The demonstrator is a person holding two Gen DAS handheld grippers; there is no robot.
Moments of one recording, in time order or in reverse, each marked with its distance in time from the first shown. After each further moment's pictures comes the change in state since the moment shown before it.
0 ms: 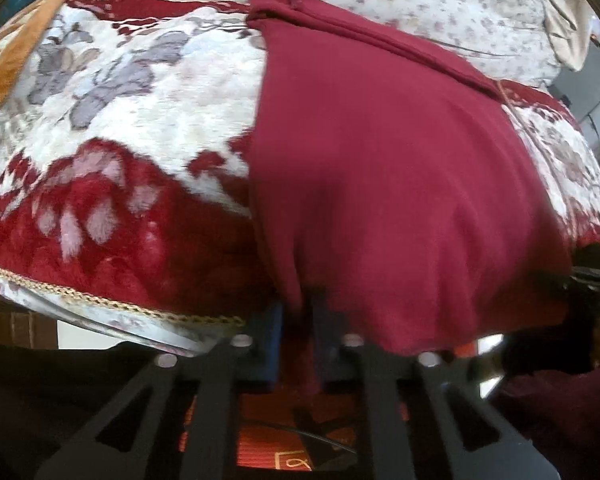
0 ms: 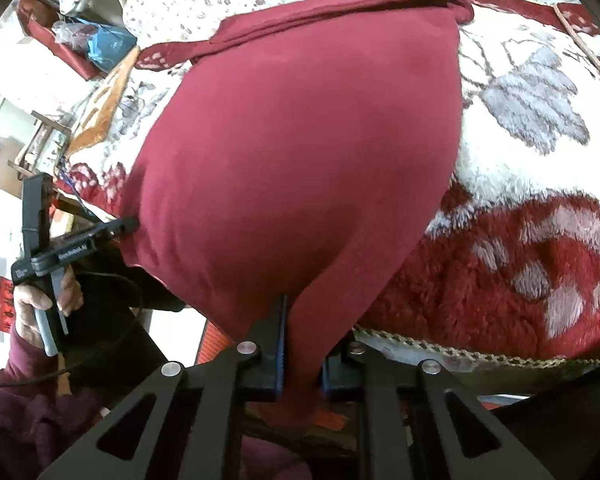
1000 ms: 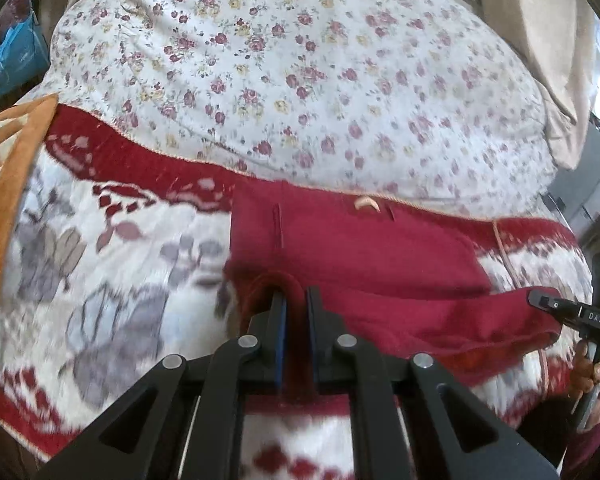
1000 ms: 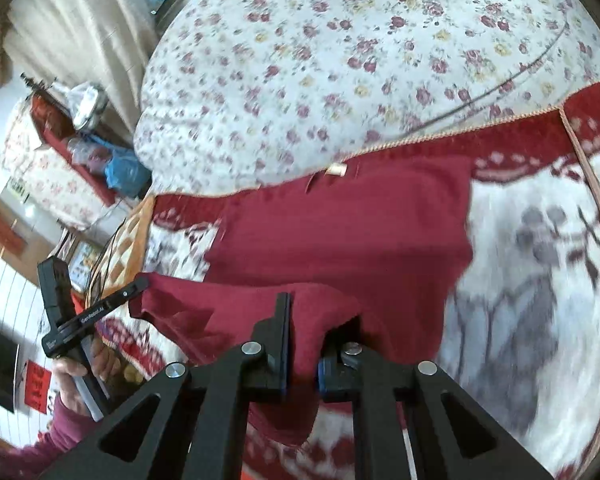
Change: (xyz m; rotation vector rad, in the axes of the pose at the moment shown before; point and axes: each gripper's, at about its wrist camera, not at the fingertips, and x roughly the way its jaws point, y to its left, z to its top) left arm -0.041 -0.009 0.207 -0.057 -0.344 -0.019; right arm -0.066 -0.044 0.186 0.105 -0.353 0.094
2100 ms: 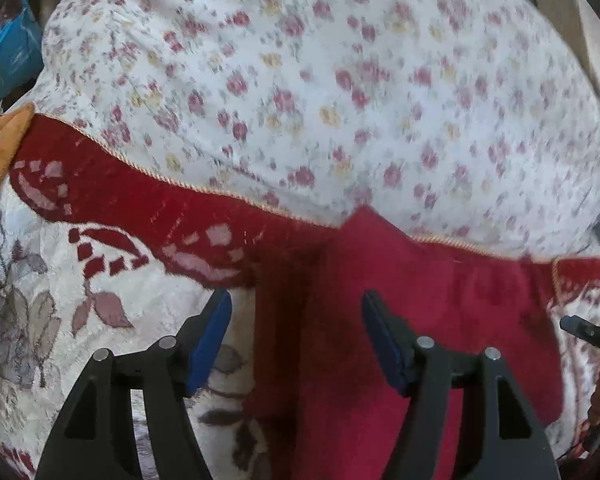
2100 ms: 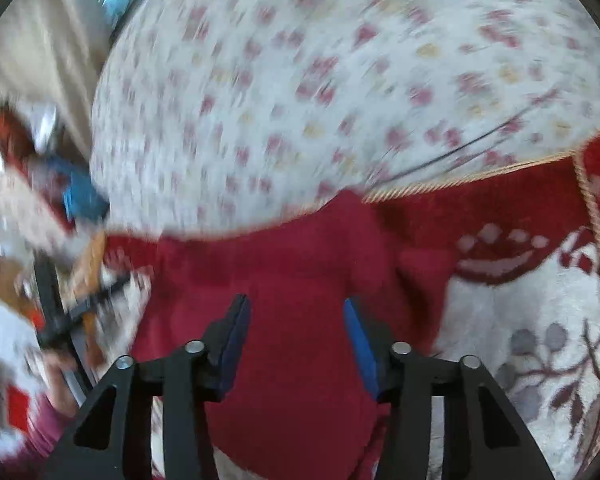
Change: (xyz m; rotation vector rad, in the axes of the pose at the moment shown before) left arm 0.118 0.023 0.069 -0.031 0.034 0.132; right arm 0.084 -0.039 0.073 -0.073 0.035 -0.146
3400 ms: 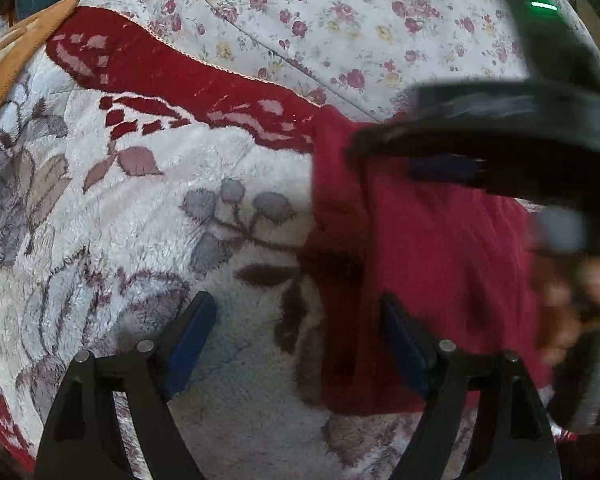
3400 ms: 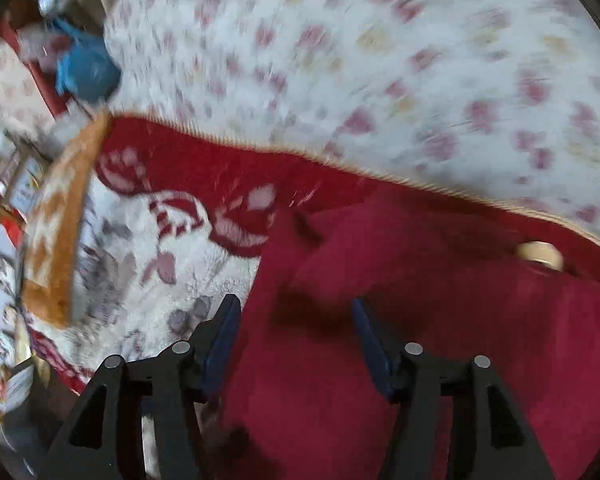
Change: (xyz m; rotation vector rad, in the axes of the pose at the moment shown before) left arm -0.005 0.043 -0.081 -0.134 0.156 -0.019; right arm 0.220 0.242 0.032 -0.250 0.311 -0.076
